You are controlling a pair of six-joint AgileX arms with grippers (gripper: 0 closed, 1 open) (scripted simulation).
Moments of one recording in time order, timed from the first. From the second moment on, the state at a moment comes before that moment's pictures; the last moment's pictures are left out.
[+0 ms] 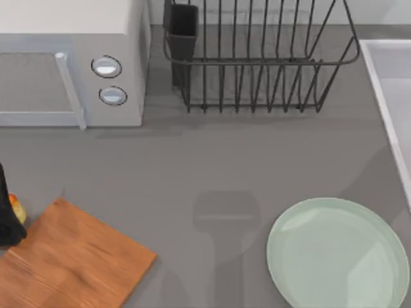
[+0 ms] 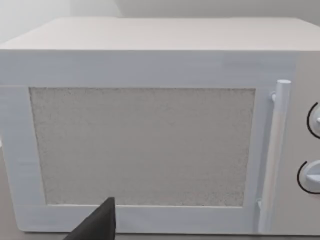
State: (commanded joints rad) left arm 0.00 0.00 0.00 0.00 0.00 0.00; right arm -0.28 2.41 1.50 -0.65 0.01 -0.26
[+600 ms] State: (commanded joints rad) left arm 0.00 0.00 0.00 0.00 0.00 0.00; right arm -0.28 2.44 1.48 -0.62 0.01 -0.26
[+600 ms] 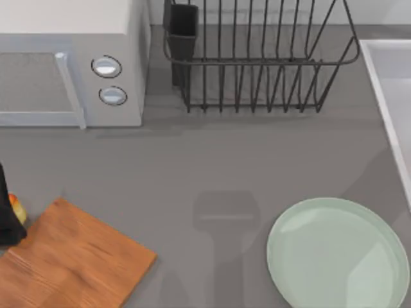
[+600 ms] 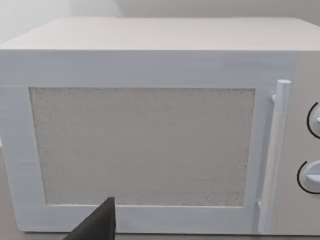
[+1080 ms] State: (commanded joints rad) left arm 0.00 0.00 0.00 0.00 0.00 0.00; right arm -0.28 2.44 1.48 -0.62 0.01 -0.26
